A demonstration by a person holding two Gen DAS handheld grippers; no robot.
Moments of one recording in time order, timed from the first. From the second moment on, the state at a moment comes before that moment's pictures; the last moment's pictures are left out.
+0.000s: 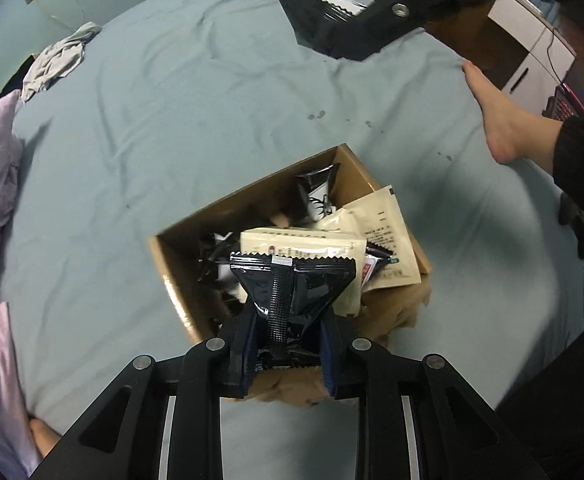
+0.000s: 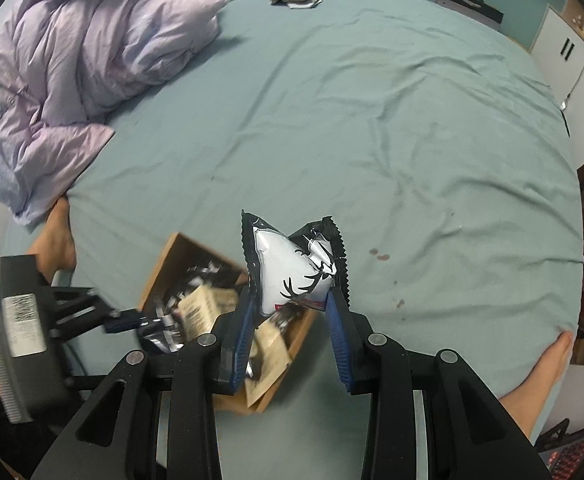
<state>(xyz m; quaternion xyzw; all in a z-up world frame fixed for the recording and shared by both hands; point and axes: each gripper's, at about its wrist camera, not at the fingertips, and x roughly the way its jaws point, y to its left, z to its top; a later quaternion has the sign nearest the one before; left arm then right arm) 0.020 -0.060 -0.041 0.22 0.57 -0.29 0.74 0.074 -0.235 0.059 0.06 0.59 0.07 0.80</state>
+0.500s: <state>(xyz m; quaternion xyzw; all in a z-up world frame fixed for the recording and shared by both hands) 0.045 -0.019 -0.003 0.18 0.49 -0.19 0.83 0.087 -0.206 0.009 0.06 0.66 0.10 0.74</state>
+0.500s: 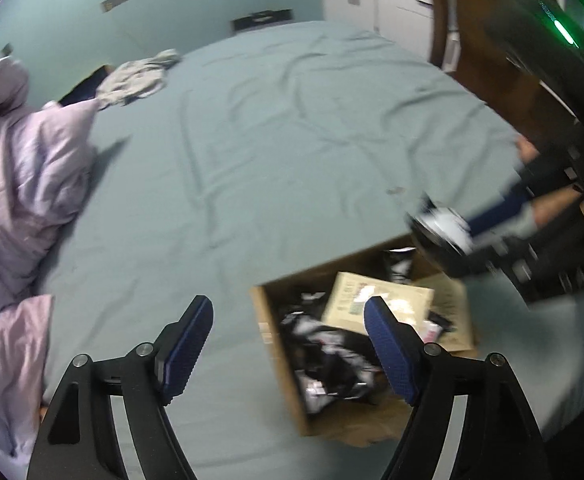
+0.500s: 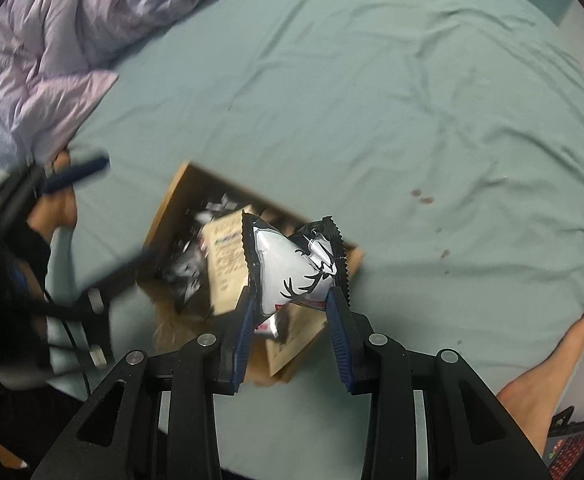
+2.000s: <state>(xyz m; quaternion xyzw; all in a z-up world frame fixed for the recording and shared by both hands) 0.050 -0.002 -0.025 0.19 0.52 -0.13 0.83 0.065 -0.191 -0.029 0.04 0.68 0.02 0.73</state>
